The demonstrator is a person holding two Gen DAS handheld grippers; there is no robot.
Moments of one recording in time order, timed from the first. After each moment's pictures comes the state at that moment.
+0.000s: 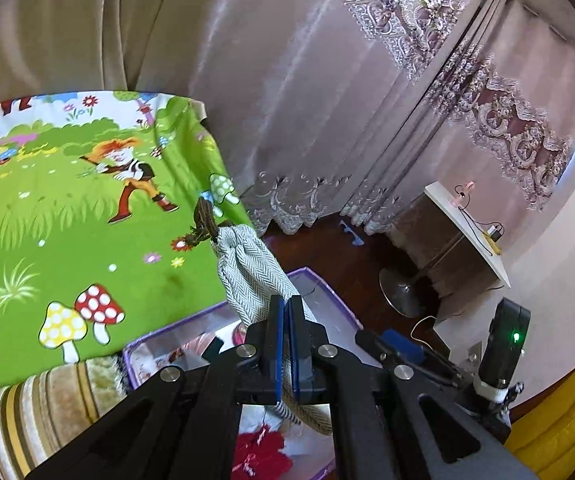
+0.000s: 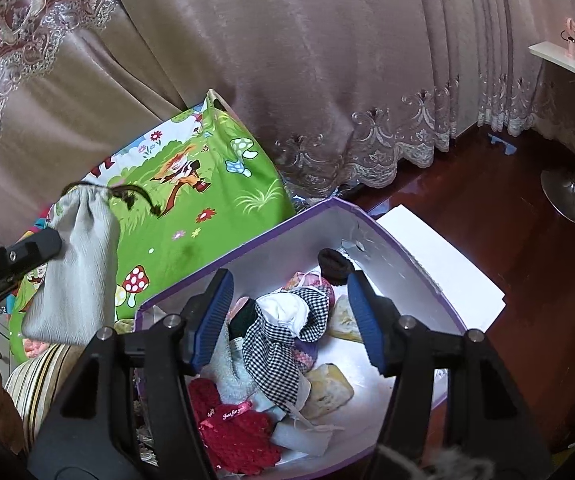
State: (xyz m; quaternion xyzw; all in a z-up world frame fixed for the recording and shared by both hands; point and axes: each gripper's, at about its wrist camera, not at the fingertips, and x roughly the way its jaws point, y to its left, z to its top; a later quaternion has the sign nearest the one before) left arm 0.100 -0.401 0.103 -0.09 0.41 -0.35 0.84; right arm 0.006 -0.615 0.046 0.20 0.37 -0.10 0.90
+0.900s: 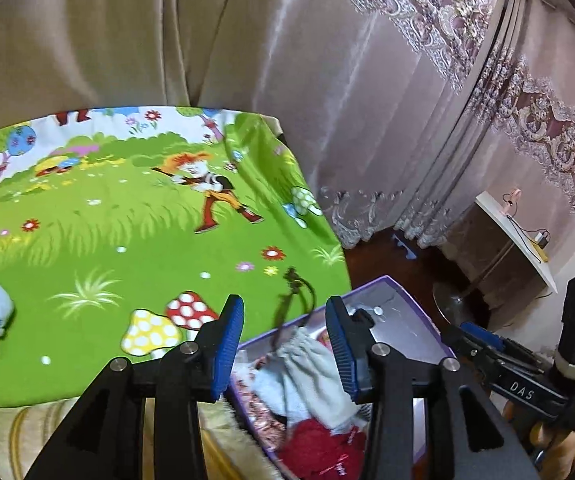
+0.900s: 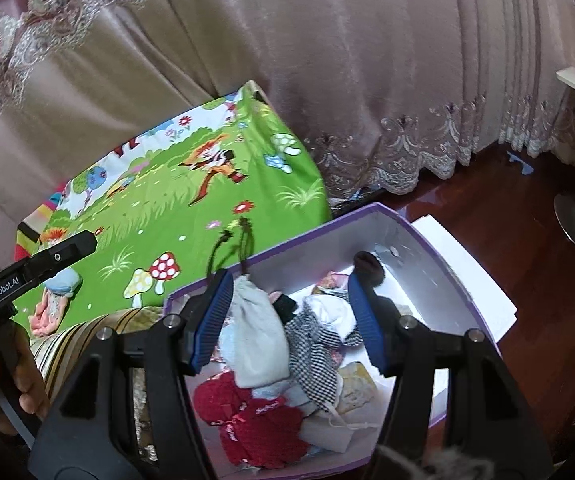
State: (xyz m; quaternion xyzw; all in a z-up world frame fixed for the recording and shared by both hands) left arm 0.111 -0.329 0.086 -0.06 0.39 -0.26 0.88; right arm 0.017 -0.573 0.065 0.16 0.38 -0.06 0.91
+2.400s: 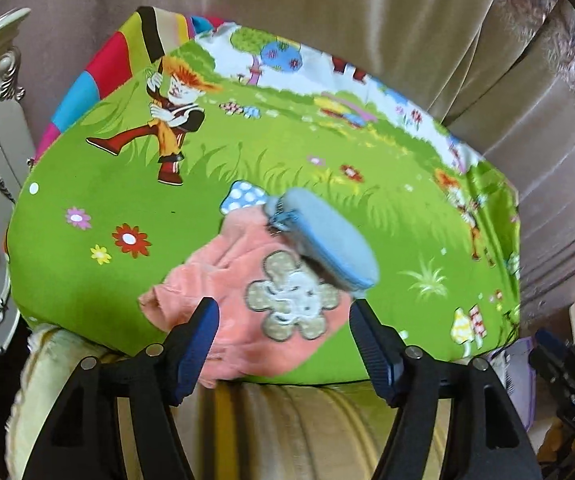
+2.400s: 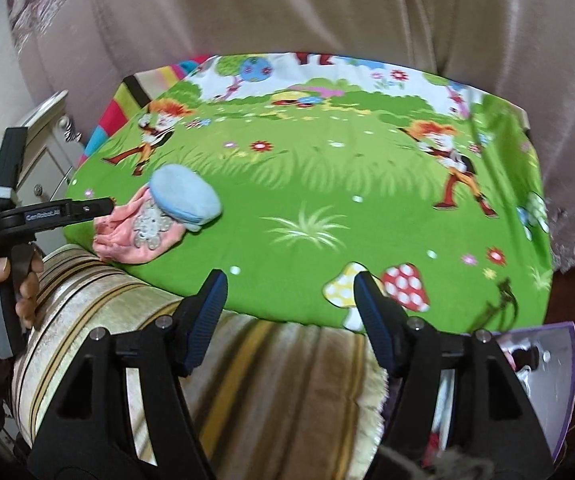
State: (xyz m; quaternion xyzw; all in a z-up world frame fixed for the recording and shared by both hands) left arm 0.146 0.009 0.023 -0.17 0.49 -0.01 0.85; right arm 0.117 -0.297 0.066 -0.04 0.44 0.18 0.88
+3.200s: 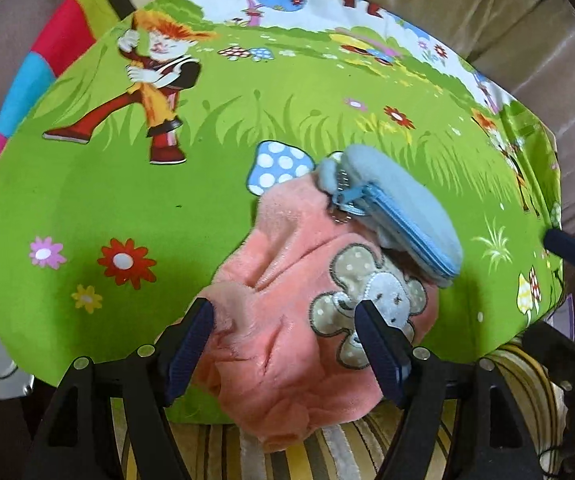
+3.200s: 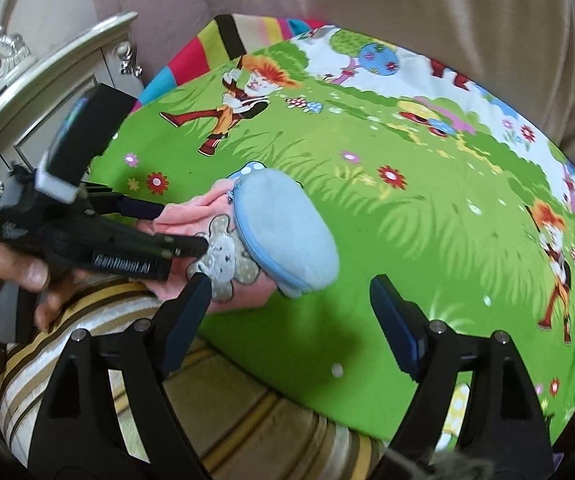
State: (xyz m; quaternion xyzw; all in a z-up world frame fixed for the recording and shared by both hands) left arm 0.193 0.021 -0.031 -0.10 0.57 -0.03 0.81; right arm 0.183 -0.148 0.029 -0.16 0.45 0.31 0.82
